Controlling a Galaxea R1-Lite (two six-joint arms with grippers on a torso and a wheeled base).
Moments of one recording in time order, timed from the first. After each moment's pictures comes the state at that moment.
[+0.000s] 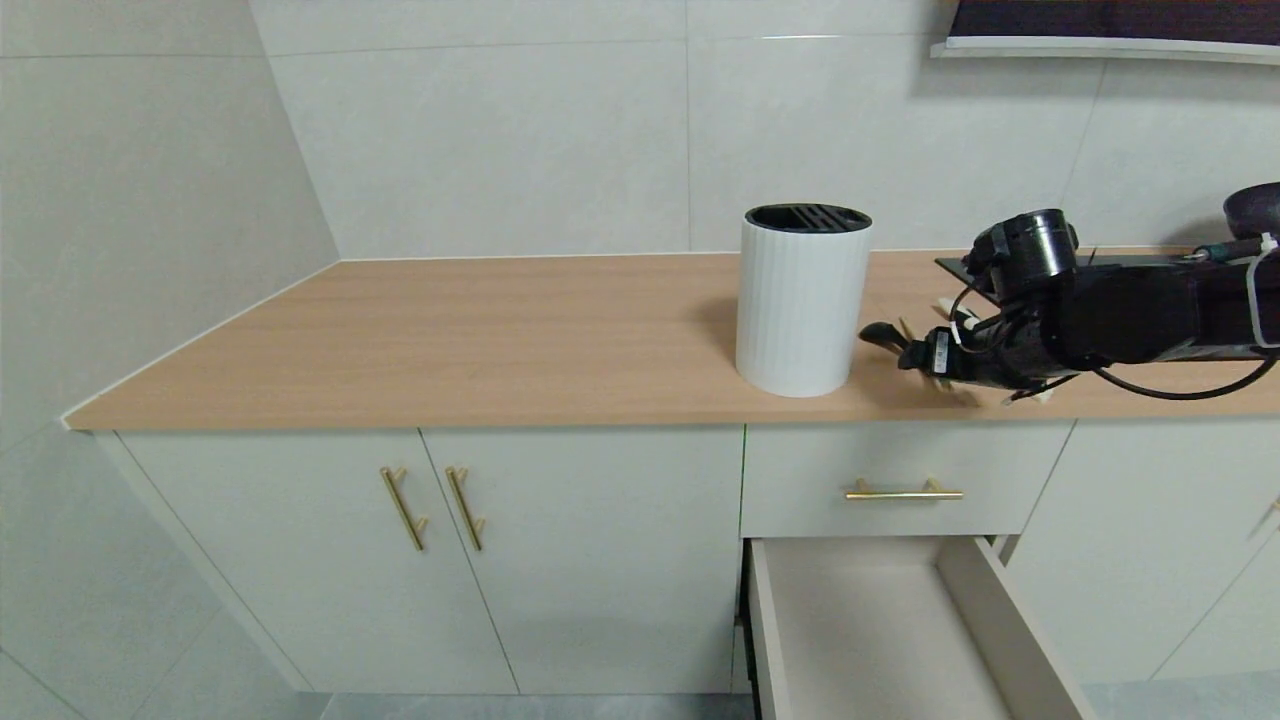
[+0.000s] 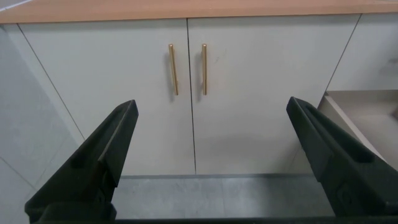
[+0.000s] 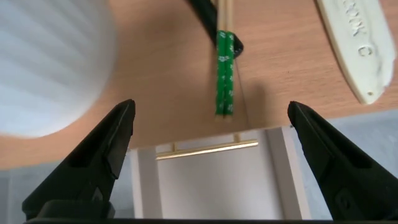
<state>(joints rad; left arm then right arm) 0.00 0.00 0.00 0.00 -0.01 0.00 0.22 2.03 -1.56 0.16 -0.25 0.30</state>
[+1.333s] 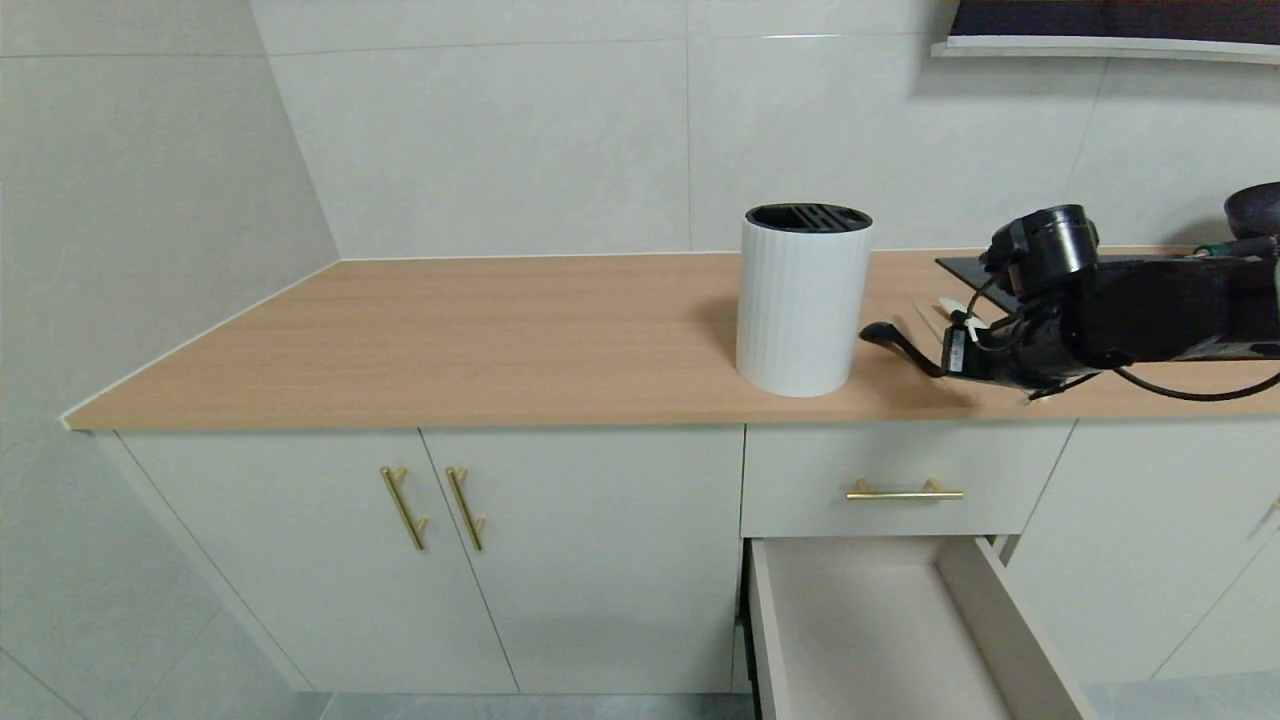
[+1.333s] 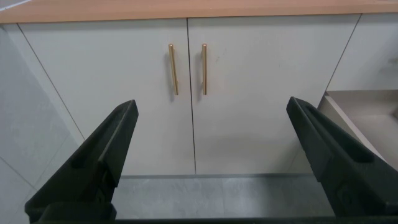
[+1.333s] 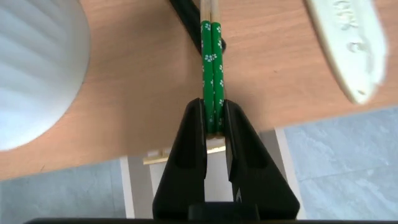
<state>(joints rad) 0.00 0.00 0.00 0.00 -0.01 0.00 0.20 1.97 -1.52 0.17 -0.26 0.31</state>
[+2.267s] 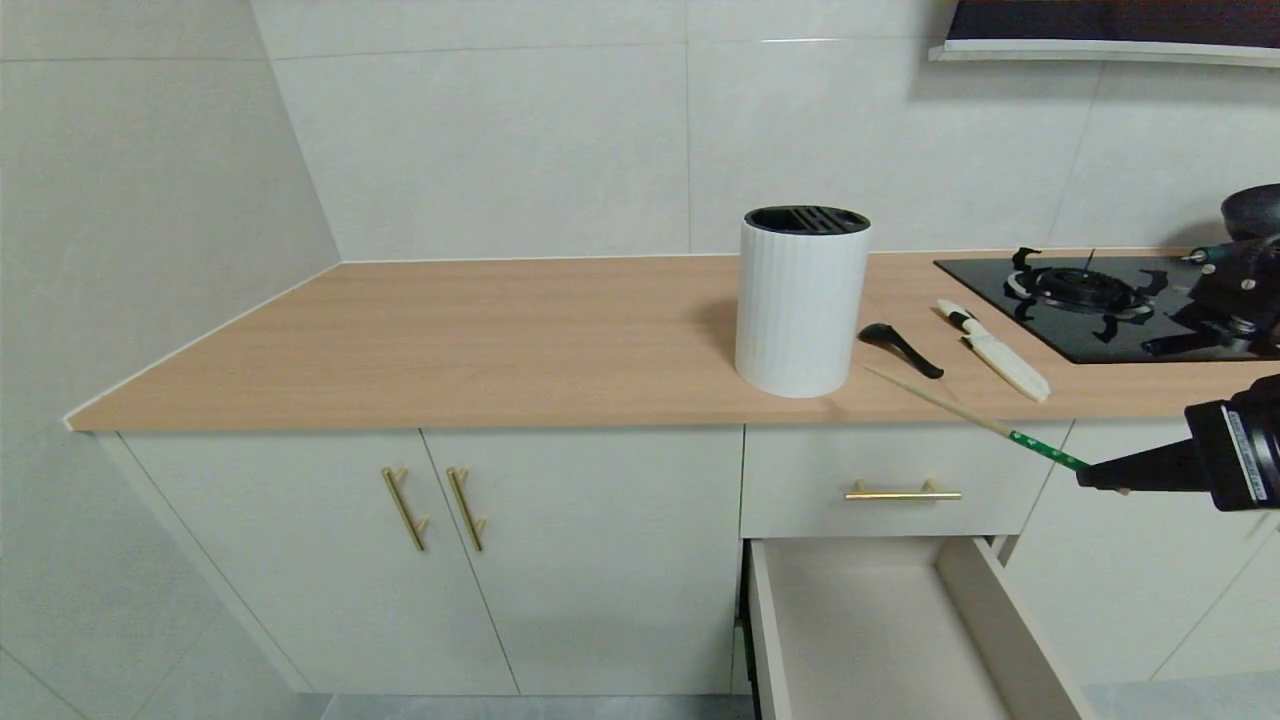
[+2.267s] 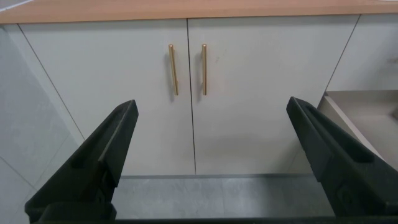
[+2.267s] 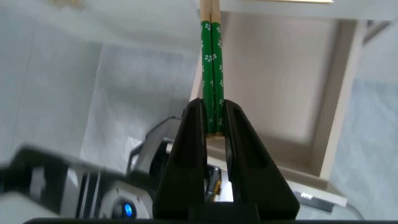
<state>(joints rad) 0.00 0.00 0.00 0.00 -0.01 0.00 0.23 1.32 -1.14 0.58 0.25 0.16</state>
